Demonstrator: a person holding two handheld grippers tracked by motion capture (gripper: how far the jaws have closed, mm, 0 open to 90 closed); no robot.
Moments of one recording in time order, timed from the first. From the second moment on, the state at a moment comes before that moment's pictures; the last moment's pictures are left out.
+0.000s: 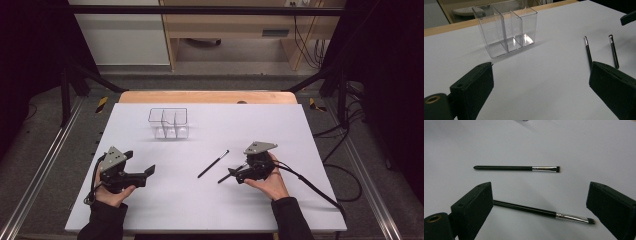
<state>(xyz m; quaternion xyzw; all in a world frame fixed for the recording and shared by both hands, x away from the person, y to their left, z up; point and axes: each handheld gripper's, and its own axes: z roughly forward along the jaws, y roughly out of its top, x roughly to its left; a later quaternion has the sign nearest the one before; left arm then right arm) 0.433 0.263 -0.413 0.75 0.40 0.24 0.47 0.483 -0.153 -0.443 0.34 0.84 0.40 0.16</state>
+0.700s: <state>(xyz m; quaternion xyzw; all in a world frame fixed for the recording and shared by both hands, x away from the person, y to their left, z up) 0.433 0.261 -0.414 0.75 0.40 0.24 0.46 0.492 -0.140 -0.472 0.33 0.87 0.35 0.13</state>
